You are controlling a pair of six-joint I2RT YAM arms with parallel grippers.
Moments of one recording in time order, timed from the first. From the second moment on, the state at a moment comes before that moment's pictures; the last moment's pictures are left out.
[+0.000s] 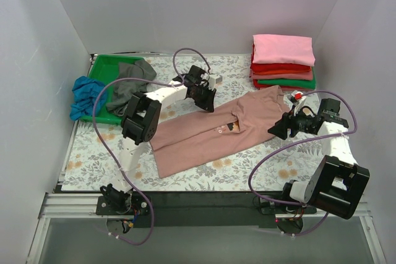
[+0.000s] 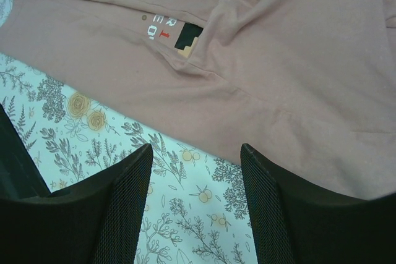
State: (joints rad) left arm -0.56 2.33 1.81 -0.46 0.49 0.03; right arm -0.35 1.24 0.78 -0.70 -1.07 -0.74
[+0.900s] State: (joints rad) left arm -0.18 1.82 1.16 -0.46 0.31 -0.41; right arm -0.10 1.49 0.88 -0.59 -0.83 -0.54
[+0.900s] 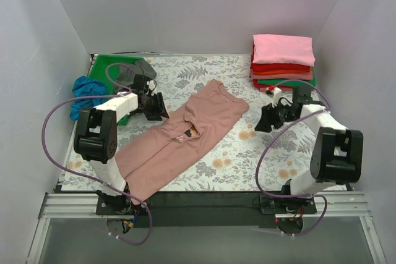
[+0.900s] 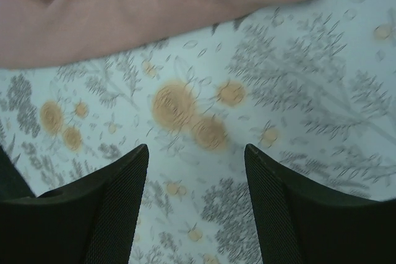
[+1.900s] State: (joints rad) left arm -0.18 0.91 0.93 -0.43 0.09 -0.42; right arm 0.19 2.06 1.38 -0.29 -0.48 -0.02
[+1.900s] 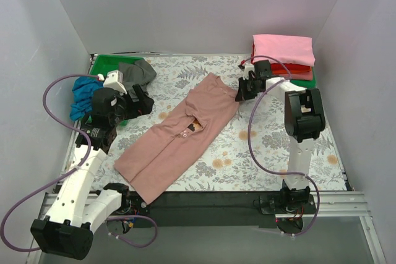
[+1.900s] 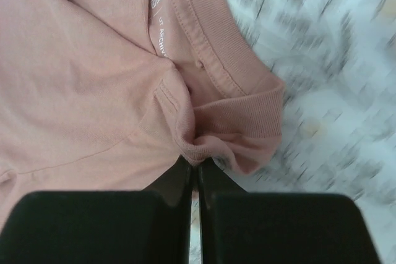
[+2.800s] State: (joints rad) left arm -0.18 0.89 0.84 -0.50 0.15 -0.48; right arm 0.29 1.78 1.52 -0.57 -0.50 -0.52
